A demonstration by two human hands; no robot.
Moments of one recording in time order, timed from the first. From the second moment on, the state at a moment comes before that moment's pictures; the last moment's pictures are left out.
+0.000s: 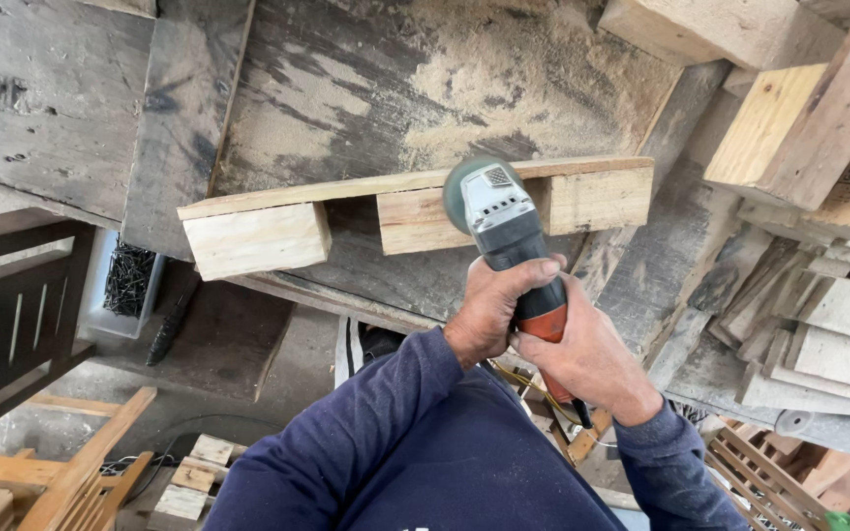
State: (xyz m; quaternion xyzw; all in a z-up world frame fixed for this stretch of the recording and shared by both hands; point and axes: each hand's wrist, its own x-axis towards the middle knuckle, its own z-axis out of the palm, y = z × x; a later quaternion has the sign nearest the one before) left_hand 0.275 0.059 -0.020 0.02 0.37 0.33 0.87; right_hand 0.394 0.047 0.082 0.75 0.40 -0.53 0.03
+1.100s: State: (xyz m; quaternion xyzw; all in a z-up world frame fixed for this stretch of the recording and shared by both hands) left_hand 0.304 0.070 -0.002 -0.07 0.34 0.34 0.88; right_hand 0.424 0.080 0.099 0.75 0.39 -0.52 0.13
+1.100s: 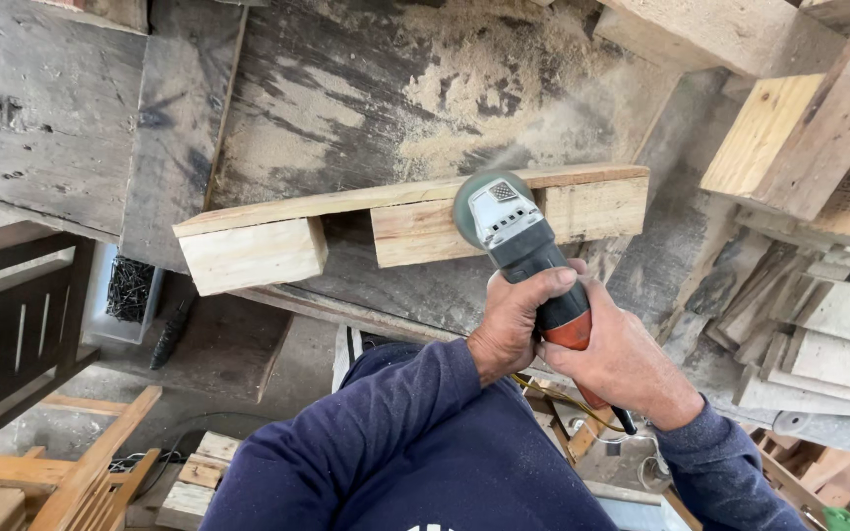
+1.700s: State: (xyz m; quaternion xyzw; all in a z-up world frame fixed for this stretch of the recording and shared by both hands) left_hand 0.351 0.075 -0.019 -0.03 0.29 0.29 0.91; right_hand 0.456 0.059 0.094 0.79 0.39 -0.46 0.07
